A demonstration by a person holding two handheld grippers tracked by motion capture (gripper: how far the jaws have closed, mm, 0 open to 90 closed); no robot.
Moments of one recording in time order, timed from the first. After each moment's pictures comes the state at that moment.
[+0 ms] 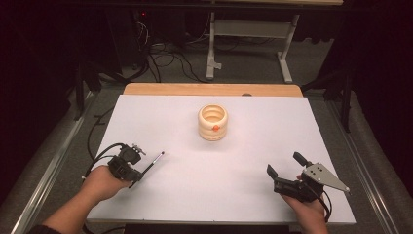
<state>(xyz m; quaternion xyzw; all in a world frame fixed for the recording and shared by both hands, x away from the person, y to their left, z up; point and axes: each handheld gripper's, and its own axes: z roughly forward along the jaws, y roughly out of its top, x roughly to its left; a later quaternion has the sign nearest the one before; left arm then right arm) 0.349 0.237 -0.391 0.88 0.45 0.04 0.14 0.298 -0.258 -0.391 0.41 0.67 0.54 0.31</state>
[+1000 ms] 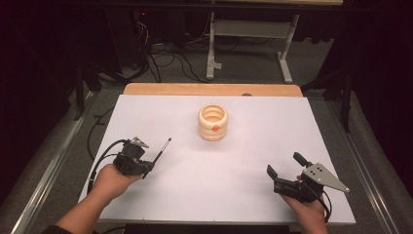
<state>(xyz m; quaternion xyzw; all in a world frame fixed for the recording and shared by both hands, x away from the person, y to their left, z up) 0.352 0.227 -0.386 0.85 0.45 0.08 0.26 0.297 -0.258 -0.392 0.41 0.67 0.54 0.31</state>
